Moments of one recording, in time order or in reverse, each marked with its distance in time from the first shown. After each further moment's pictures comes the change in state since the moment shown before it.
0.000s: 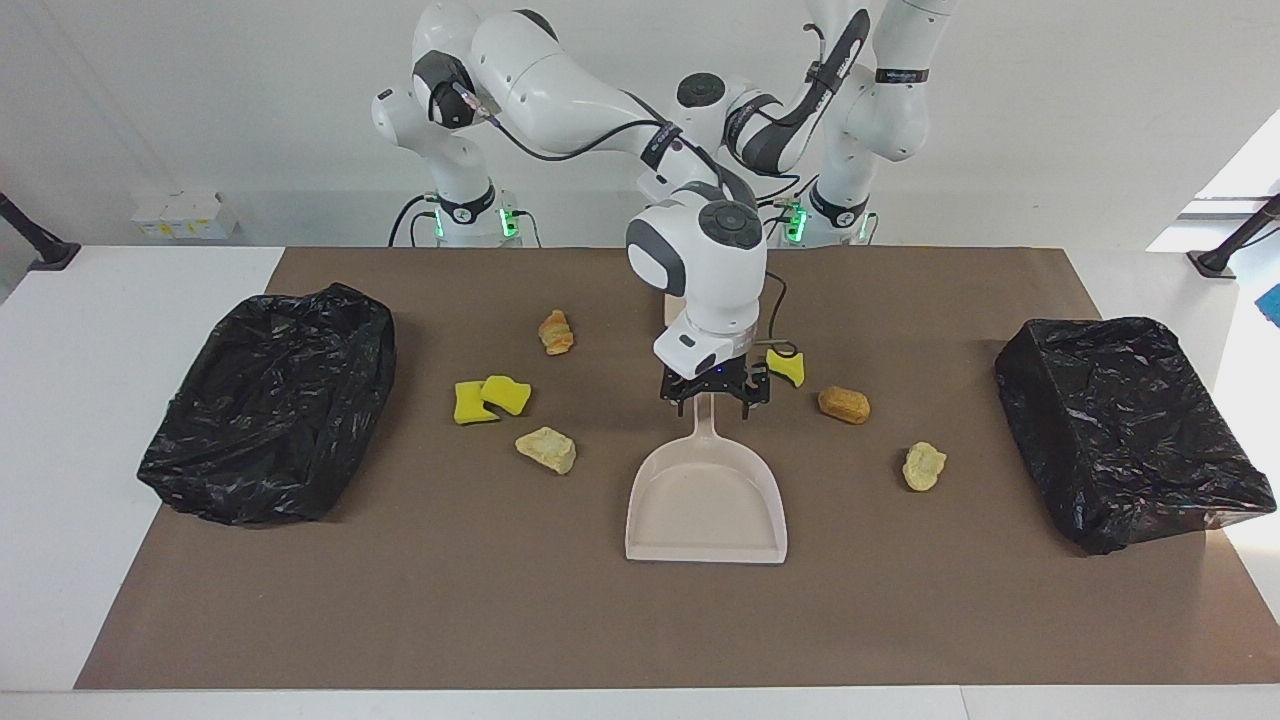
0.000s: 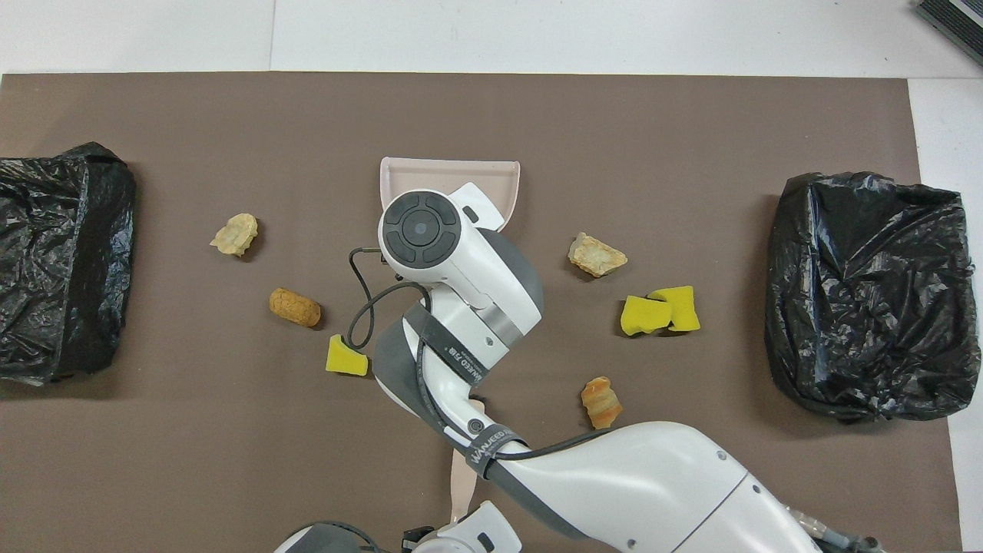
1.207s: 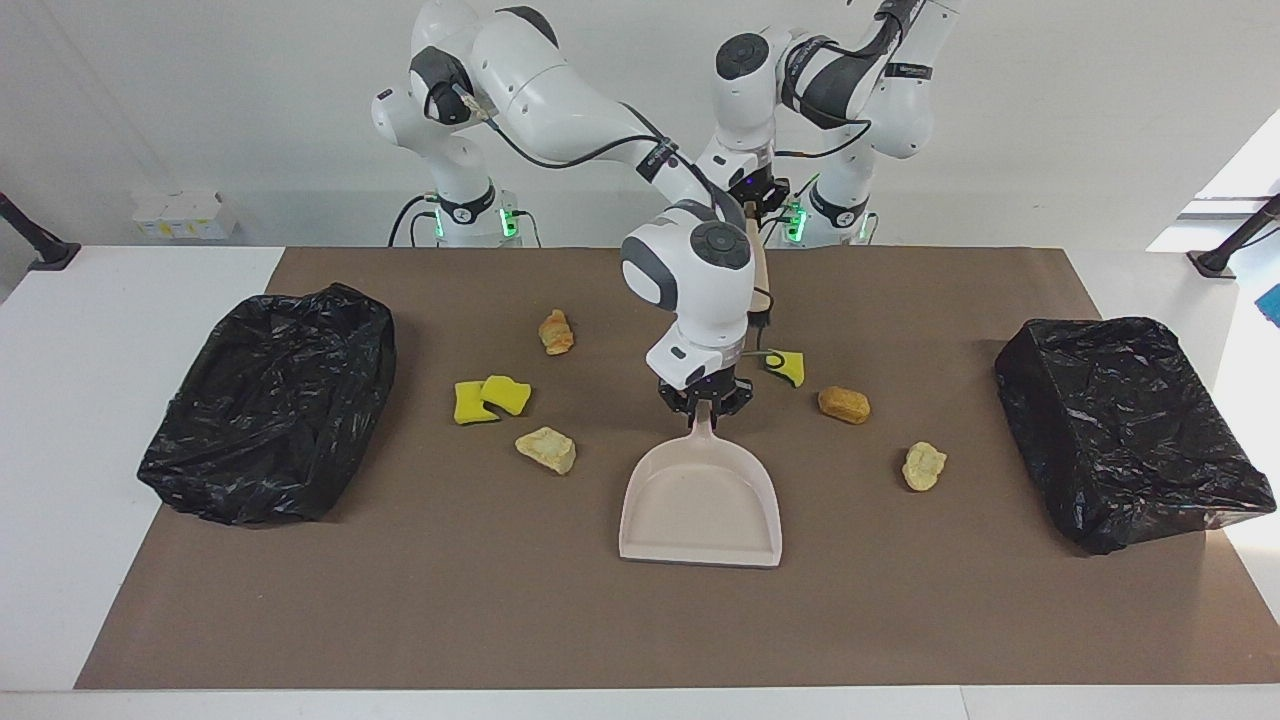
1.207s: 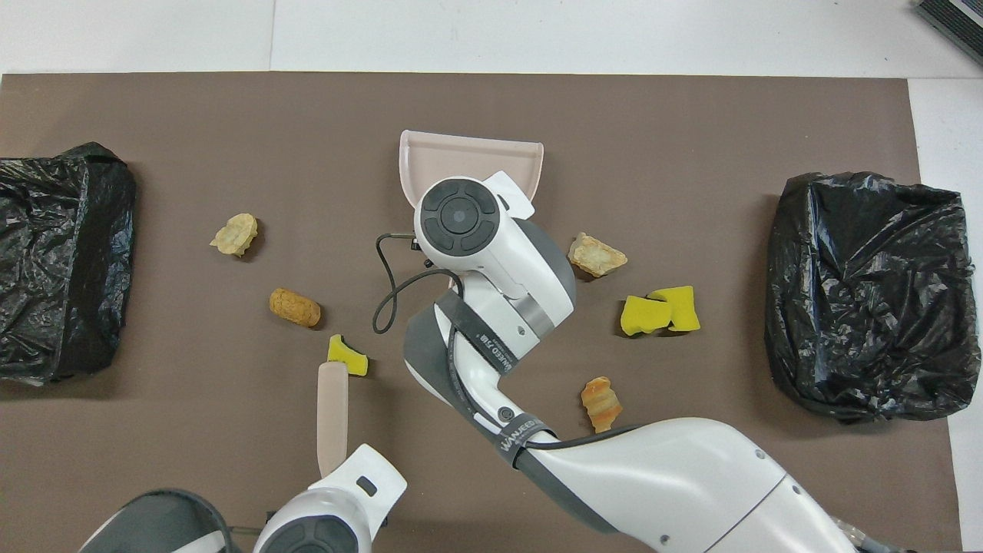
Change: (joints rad) left arm 0.314 -0.220 0.032 0.089 0.218 -0.523 0.020; right arm -0.065 -0.068 -0.009 -0.065 -0.006 0.031 -0.074
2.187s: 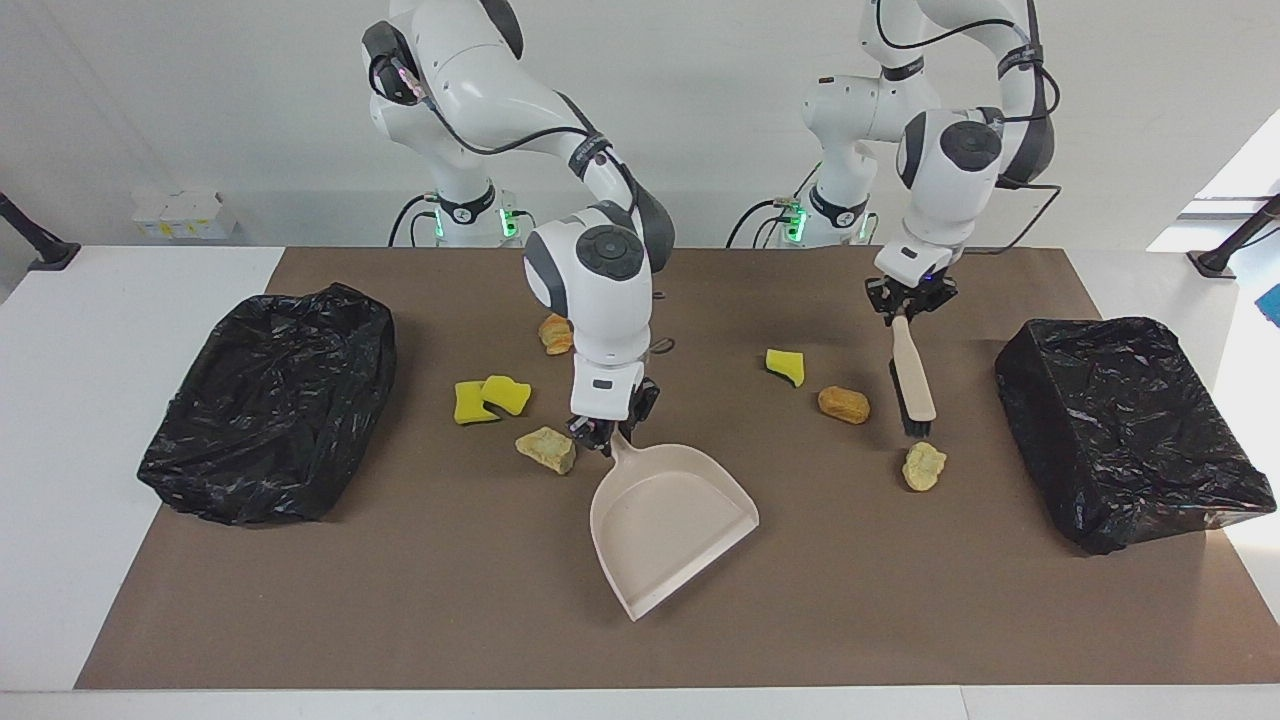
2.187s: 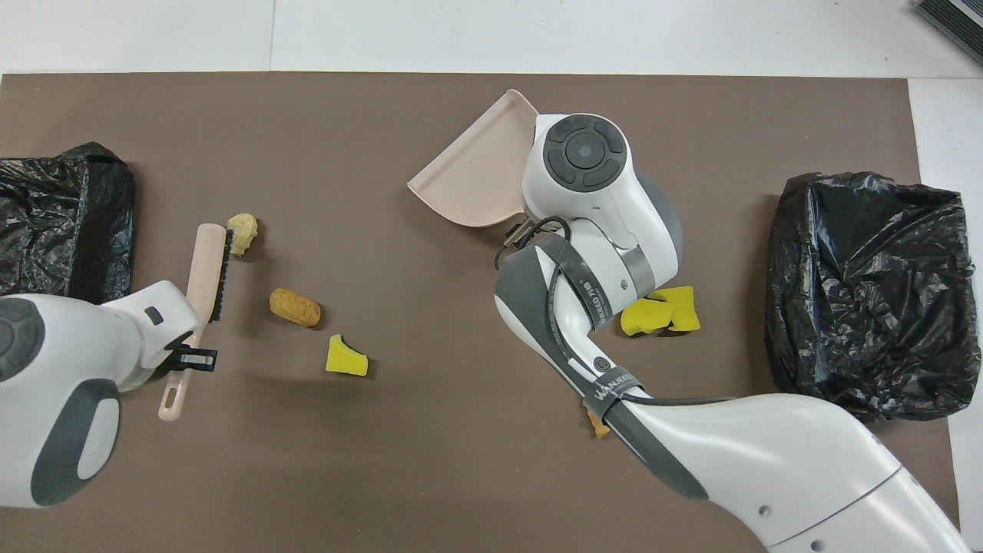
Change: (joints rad) left arm 0.735 0.377 0.006 0.264 0.032 0.337 0.939; right arm -0.171 -0.067 -0.001 -0.072 -0.003 -0.042 -1.111
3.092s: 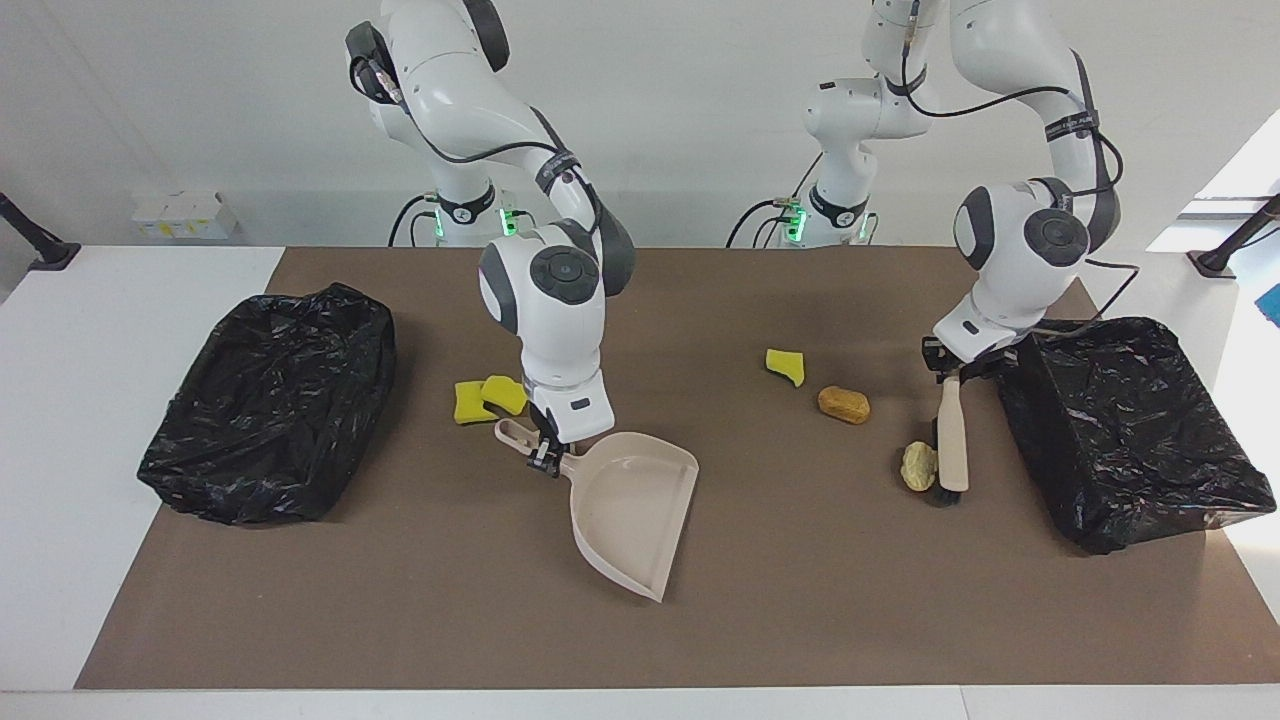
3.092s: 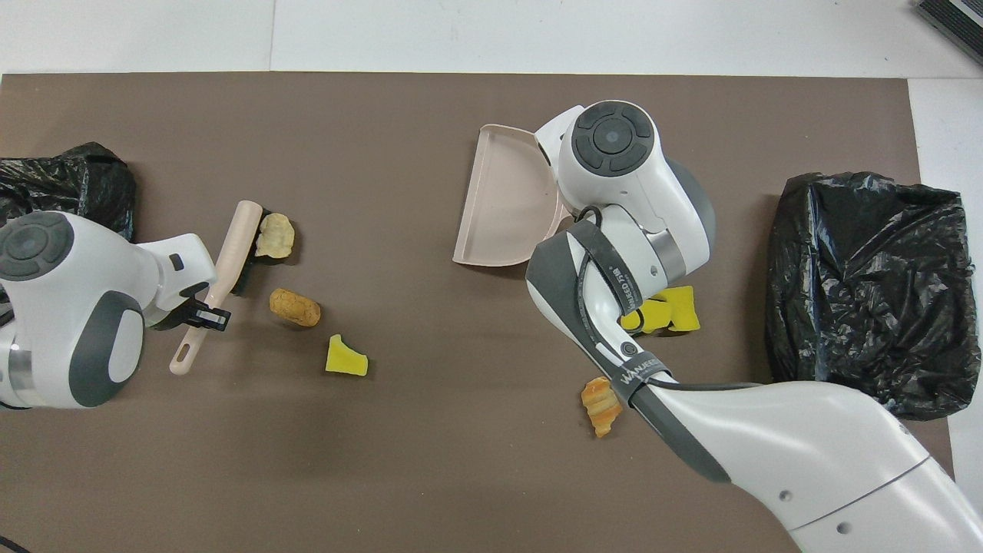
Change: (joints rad) left arm -0.073 0.131 -0.038 0.051 -0.134 -0.023 0.099; right arm -0.033 -0.001 0.005 -0.001 -0.102 -0.050 -0.527
